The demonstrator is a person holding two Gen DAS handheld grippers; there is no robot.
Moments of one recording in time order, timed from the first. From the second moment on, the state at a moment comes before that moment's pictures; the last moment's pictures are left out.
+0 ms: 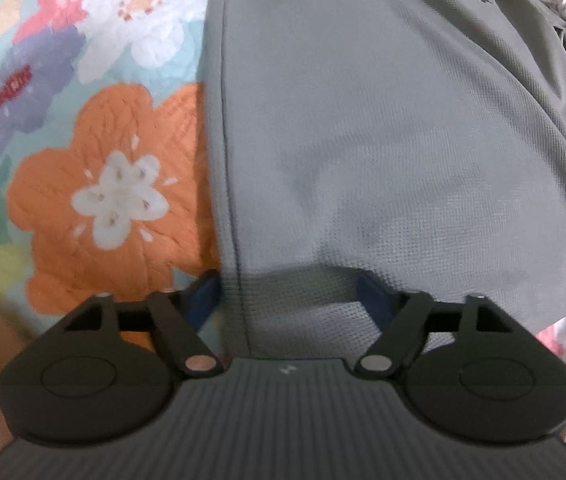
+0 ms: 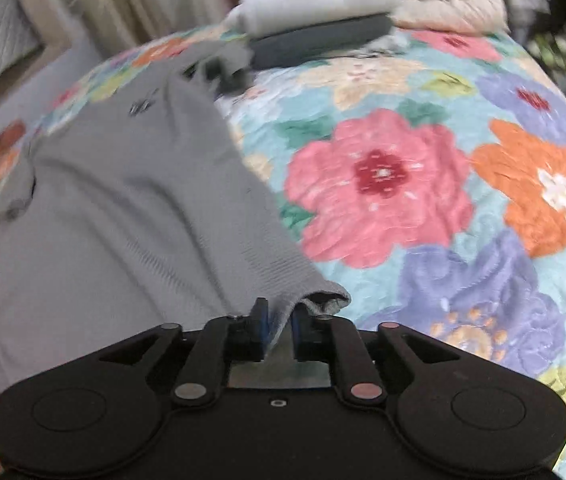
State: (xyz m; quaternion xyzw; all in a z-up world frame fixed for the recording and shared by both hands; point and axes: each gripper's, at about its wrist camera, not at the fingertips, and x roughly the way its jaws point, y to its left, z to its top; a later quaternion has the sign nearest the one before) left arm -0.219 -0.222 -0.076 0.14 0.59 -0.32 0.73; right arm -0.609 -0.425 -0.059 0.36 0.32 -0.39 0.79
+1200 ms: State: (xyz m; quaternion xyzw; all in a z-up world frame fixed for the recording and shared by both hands) left arm -0.228 -0.157 -0.048 0.19 0.58 -0.25 0.75; right arm -0.631 -0.384 -0.014 0.30 0.29 -0.38 0.82
